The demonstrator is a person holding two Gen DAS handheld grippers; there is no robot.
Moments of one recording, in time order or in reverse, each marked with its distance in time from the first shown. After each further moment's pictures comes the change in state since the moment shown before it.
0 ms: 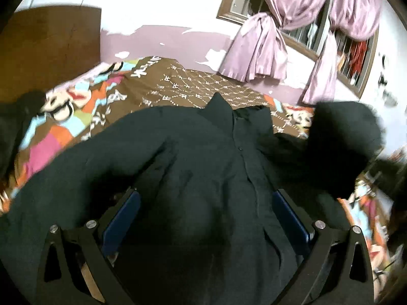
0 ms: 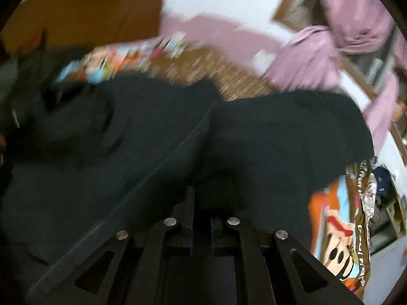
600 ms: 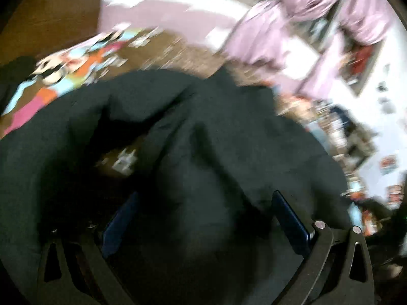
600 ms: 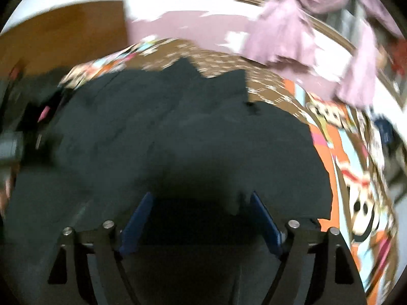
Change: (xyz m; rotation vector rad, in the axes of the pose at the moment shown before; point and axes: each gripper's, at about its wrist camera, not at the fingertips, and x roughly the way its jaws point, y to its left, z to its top) left arm 0.041 0.032 -0.016 -0.066 0.147 0.005; right arm 0.025 -0.070 -0.016 0.394 -0.077 -0.002
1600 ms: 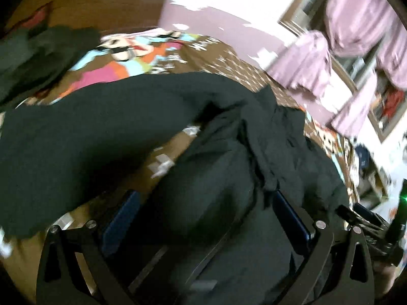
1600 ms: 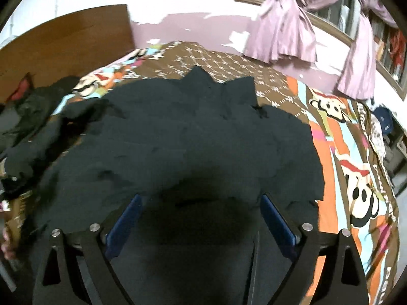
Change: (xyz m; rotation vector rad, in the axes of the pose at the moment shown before) left arm -0.109 0.031 -0.057 -0.281 -0.102 0.120; right arm -0.098 0.065 -0.006 -0.064 0.035 0.034
